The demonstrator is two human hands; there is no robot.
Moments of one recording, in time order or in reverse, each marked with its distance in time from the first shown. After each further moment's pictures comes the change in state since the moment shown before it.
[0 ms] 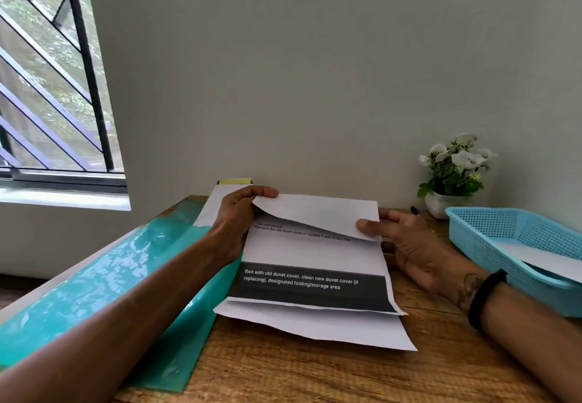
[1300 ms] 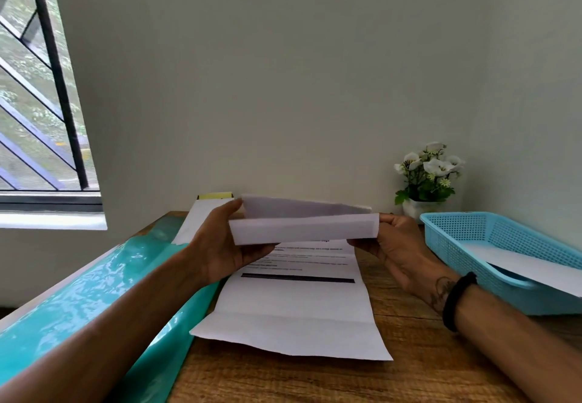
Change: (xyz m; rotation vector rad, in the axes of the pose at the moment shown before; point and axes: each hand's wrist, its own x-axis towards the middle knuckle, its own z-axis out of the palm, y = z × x) left_hand -0.016 0.007 0.005 -0.333 -0.158 -0.404; right_hand 0.009 0.001 -0.009 0.063 0.224 -0.183
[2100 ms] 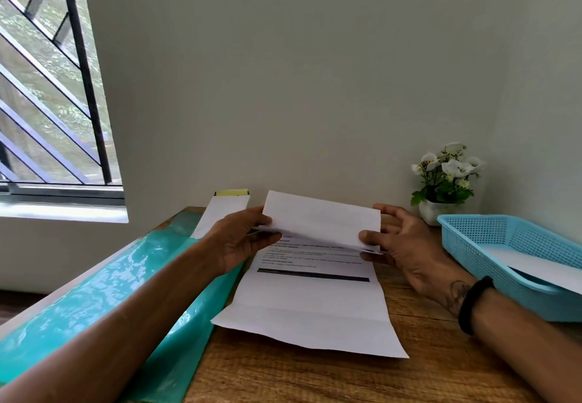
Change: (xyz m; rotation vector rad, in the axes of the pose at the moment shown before) left_hand -0.003 0.004 0.001 0.106 0.121 0.080; right_hand -0.005 -0.001 0.004 -0.084 -0.043 0.021
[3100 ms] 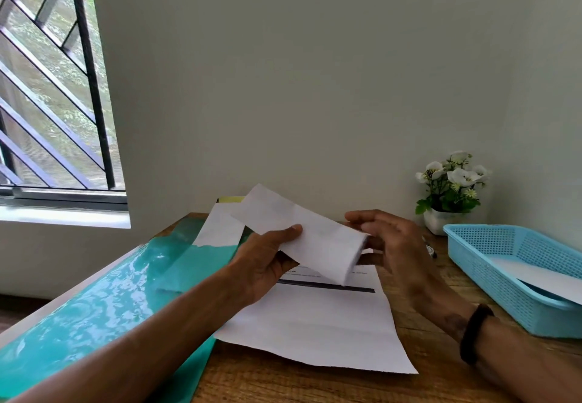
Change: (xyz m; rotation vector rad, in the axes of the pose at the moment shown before) left_hand -0.002 -0.036 0.025 -0.178 -0.077 0.130; right_hand -0.017 -0.007 0.029 -0.071 -0.170 -0.246
